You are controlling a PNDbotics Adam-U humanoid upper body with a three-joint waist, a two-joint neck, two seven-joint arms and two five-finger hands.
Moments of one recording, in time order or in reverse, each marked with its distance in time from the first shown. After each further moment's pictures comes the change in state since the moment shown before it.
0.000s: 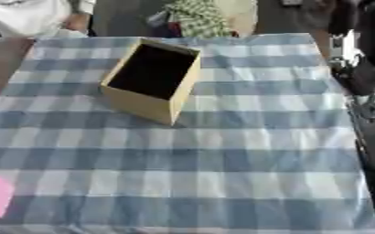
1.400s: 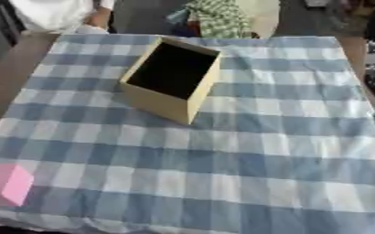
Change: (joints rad) left arm -0.124 0.016 -0.019 -0.029 0.016 -0.010 -0.042; right arm -0.007 0.017 0.000 0.000 -0.009 0.012 0.015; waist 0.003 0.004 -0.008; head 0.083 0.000
